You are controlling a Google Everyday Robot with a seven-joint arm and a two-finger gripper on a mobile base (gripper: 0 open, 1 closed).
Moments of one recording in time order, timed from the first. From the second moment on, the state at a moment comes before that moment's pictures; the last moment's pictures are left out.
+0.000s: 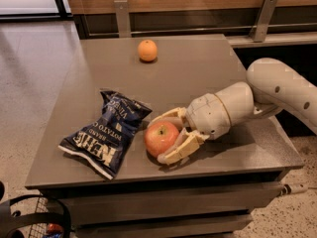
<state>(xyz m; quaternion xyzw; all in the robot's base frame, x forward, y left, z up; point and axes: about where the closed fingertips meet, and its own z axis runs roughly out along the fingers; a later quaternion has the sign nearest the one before) 0.425 -0.012 0.834 -0.65 0.50 0.46 0.34</state>
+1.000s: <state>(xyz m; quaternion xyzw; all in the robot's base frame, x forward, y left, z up) 0.426 -0.010 0.831 -0.65 0.50 0.46 0.34</state>
